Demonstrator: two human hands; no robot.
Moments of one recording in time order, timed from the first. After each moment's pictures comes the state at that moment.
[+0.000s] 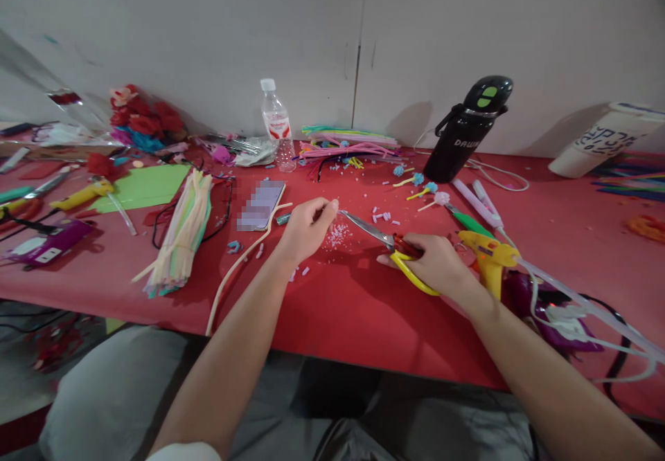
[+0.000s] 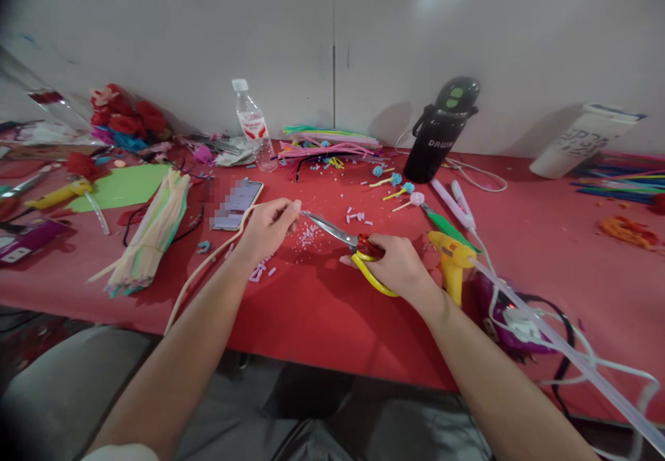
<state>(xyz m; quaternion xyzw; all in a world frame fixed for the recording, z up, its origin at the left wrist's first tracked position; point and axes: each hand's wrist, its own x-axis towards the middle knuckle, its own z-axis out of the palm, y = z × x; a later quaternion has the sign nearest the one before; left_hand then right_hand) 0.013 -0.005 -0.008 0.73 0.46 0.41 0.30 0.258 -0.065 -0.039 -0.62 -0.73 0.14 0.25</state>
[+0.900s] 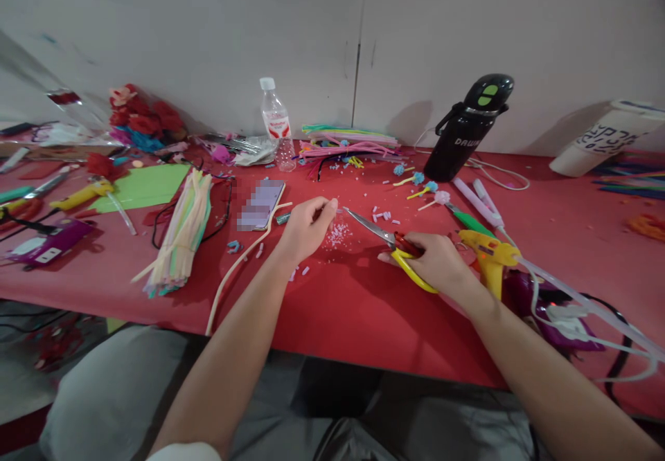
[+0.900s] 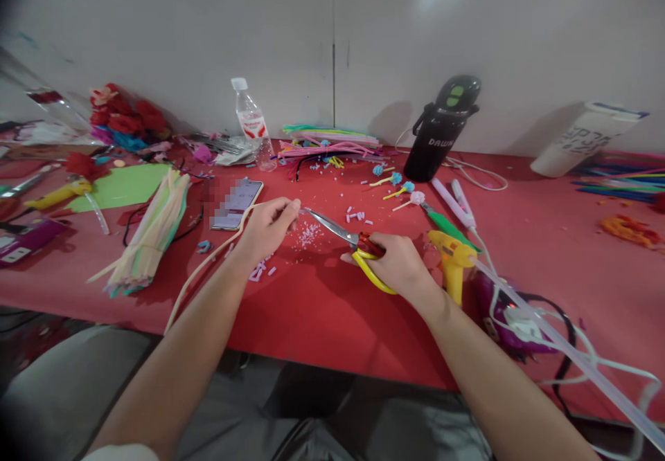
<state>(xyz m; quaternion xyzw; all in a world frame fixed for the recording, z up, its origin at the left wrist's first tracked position) 0.012 -0.005 -0.008 0.74 0.46 0.40 0.29 0.257 -0.063 -0.038 -0.63 -0.72 0.14 0.25</state>
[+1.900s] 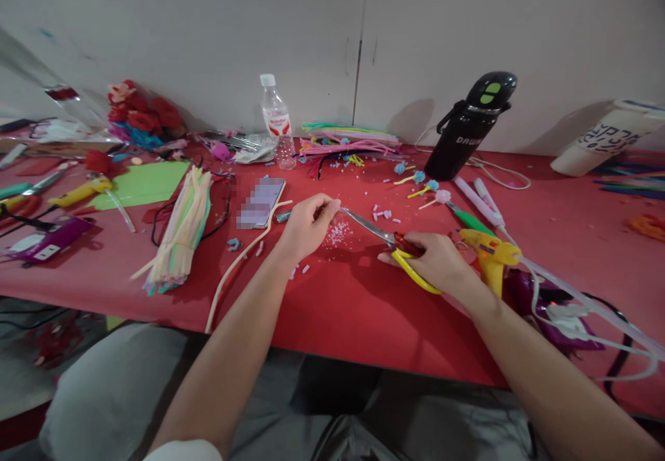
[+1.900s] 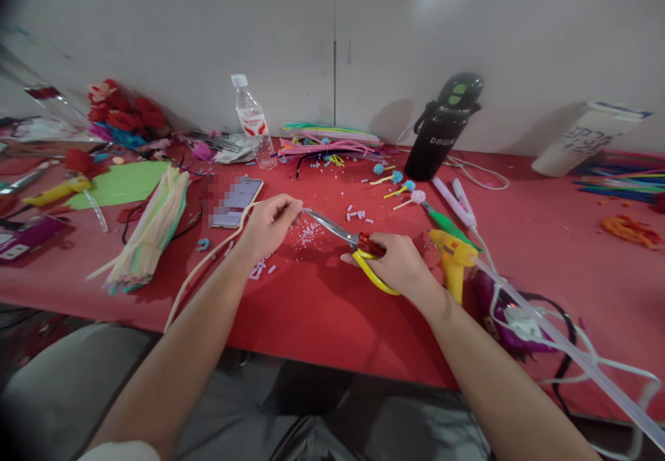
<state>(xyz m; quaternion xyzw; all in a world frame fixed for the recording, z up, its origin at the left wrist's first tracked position) 0.012 -0.004 -0.008 0.74 0.44 0.41 0.30 0.260 -0.064 -0.040 -0.63 -0.73 0.15 0.23</state>
